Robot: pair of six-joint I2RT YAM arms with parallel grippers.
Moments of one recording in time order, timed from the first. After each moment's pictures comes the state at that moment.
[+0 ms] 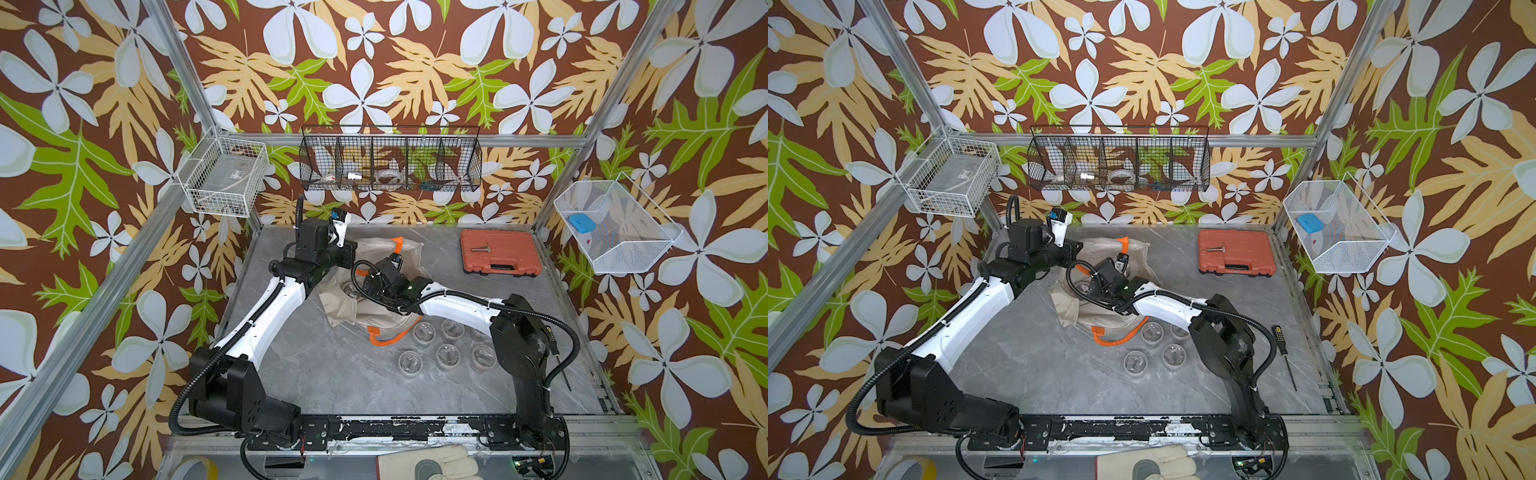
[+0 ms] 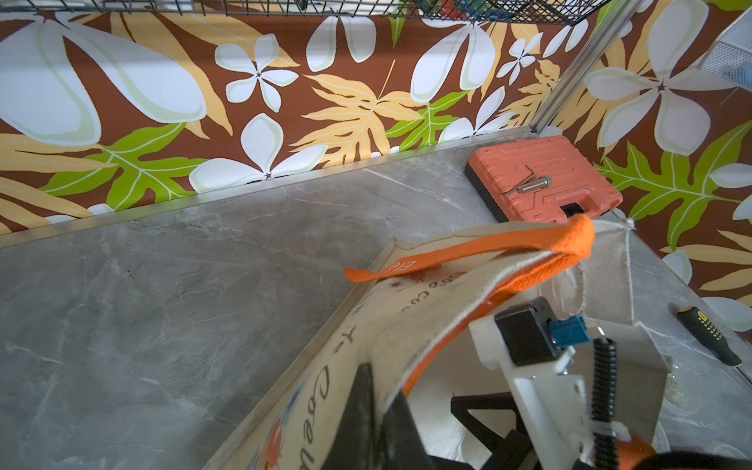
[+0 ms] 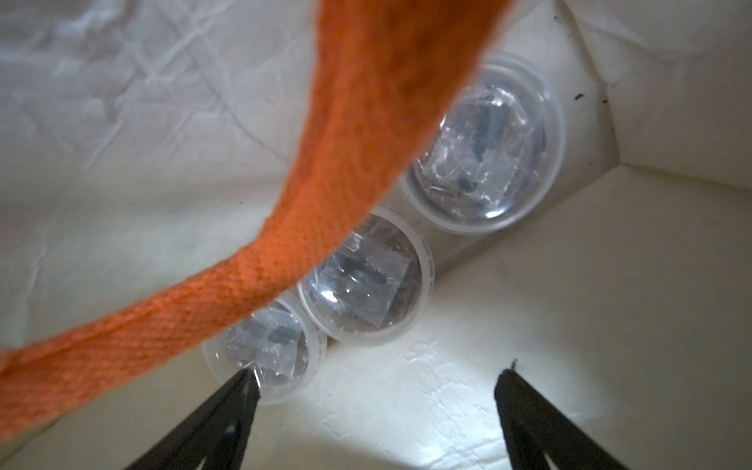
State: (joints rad) left arm -0.27 1.45 1.26 -0.30 0.24 -0.09; right arm 0.86 2.04 1.57 -0.36 0.25 0.95
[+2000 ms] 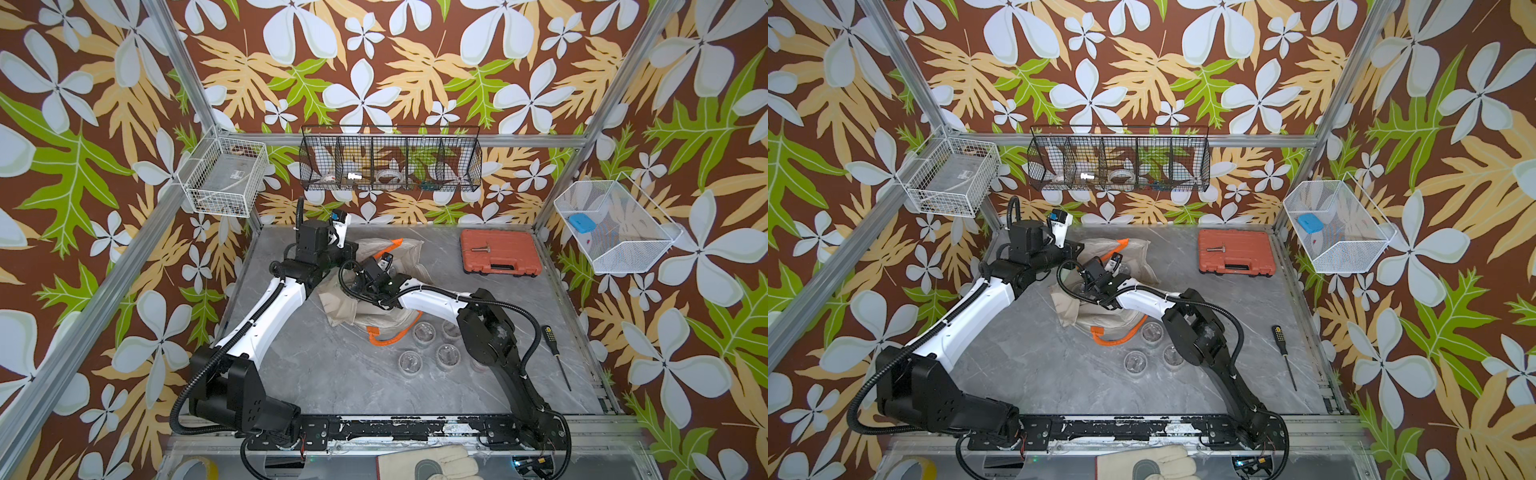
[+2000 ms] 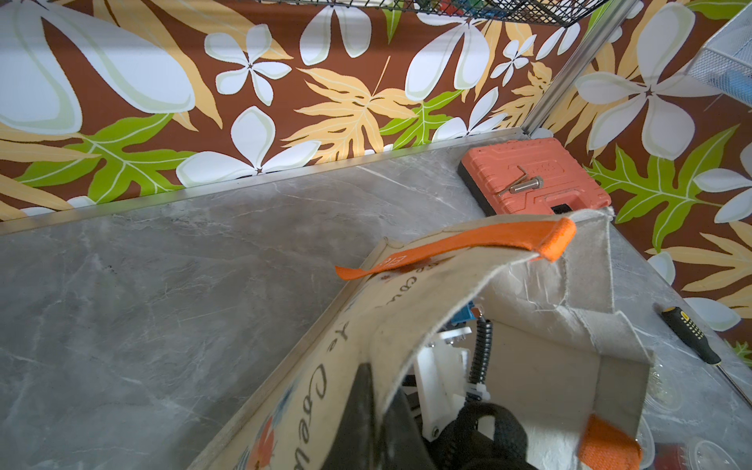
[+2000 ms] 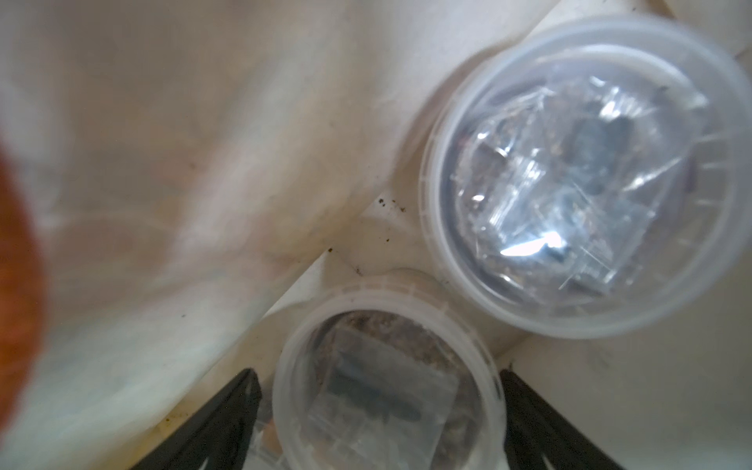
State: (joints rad) left arm -0.27 1.45 1.24 -0.28 0.26 -0.12; right arm 0.85 2.29 1.82 -0.40 0.32 1.05
